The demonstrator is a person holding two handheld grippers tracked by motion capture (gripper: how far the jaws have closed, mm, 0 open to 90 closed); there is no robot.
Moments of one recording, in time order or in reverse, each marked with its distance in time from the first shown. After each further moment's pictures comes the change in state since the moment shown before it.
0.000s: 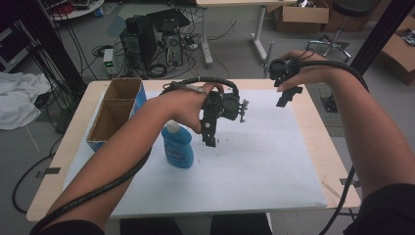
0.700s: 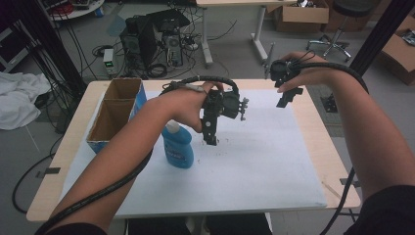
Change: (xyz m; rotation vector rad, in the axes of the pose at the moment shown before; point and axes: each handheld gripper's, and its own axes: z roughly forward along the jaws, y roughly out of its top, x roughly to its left) left arm 0.001 -0.001 -0.002 -0.013 0.016 -0.017; right arm 0.000 -0.003 0.004 -0.012 -0.009 0.008
